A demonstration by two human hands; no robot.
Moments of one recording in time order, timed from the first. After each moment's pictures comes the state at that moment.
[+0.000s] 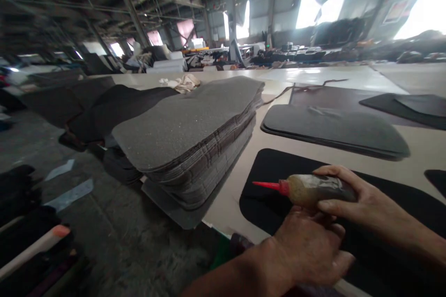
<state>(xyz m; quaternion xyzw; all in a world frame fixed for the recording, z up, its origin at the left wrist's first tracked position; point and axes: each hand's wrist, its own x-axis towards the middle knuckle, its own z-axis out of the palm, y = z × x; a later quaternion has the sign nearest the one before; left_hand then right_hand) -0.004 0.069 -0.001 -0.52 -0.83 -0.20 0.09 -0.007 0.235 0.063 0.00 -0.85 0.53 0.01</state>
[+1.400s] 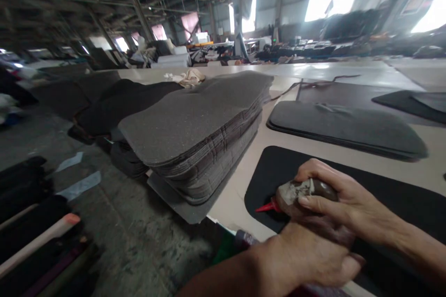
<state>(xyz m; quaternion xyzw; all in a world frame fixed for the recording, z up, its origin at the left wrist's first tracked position) -0.004 0.070 0.001 -0.52 -0.83 -0.20 0.04 -0.024 0.200 0.074 0.26 -0.86 0.44 0.02</state>
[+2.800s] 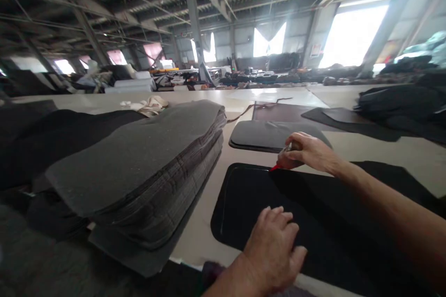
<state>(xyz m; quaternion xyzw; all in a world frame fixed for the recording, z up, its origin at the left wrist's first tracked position) -0.003 0.065 -0.009 -0.48 -0.83 -0.28 0.00 -0.088 0.318 0.104 0.01 -0.97 0.19 0.18</state>
